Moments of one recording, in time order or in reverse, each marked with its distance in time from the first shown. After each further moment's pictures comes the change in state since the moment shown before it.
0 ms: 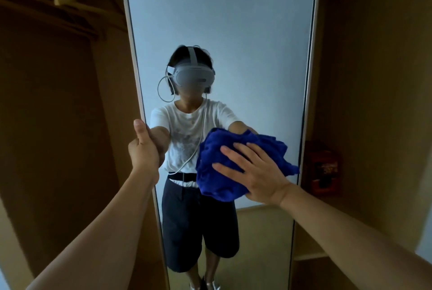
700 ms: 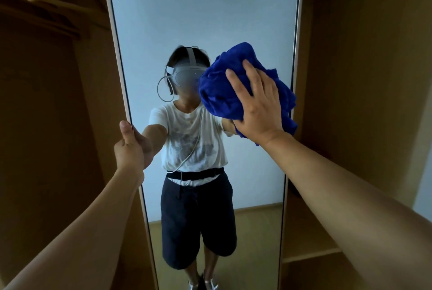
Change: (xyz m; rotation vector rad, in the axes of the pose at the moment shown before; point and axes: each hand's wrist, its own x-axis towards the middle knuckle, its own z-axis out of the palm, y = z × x) left_hand 0.017 -0.004 0.009 0.010 0.009 0.000; right_hand 0.074 0.087 -0.032 -0.049 0.253 0.523
